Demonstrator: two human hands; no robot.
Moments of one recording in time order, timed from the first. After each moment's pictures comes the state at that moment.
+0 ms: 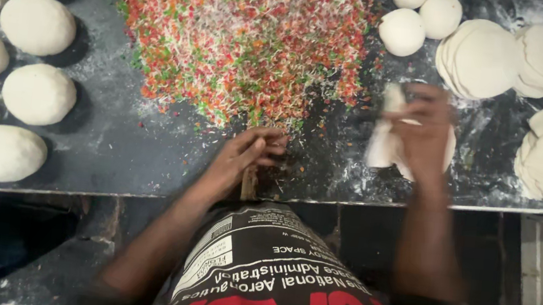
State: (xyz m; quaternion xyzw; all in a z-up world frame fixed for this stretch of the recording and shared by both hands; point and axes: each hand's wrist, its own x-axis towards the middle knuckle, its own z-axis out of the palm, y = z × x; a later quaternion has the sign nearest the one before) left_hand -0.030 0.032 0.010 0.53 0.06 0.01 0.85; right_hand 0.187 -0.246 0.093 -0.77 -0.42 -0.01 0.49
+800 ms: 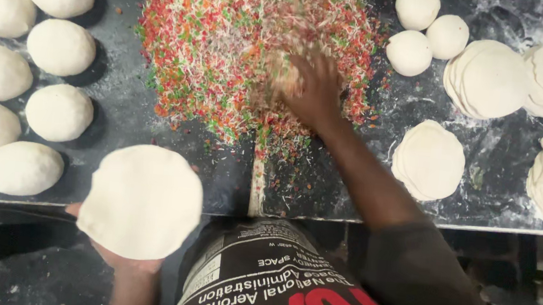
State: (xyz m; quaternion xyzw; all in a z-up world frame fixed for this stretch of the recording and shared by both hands) left_hand -0.189 0.075 0.002 0.00 0.10 0.31 0.94; right_hand 0.210 -0.038 0.020 -0.90 -0.41 0.00 0.16
